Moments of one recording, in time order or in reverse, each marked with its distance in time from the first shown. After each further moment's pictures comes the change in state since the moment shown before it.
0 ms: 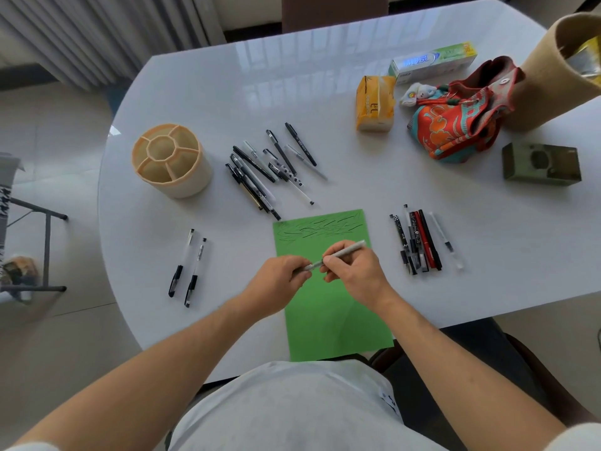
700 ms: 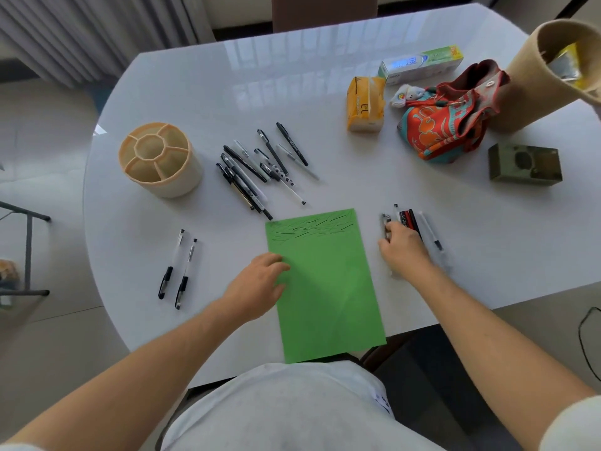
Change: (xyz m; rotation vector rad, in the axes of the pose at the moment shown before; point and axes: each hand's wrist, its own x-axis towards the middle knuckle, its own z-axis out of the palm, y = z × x) left_hand -0.007 -0.042 0.011 0.282 -0.059 0.010; right_hand 0.047 0.011 -0.107 -0.988 0.273 0.178
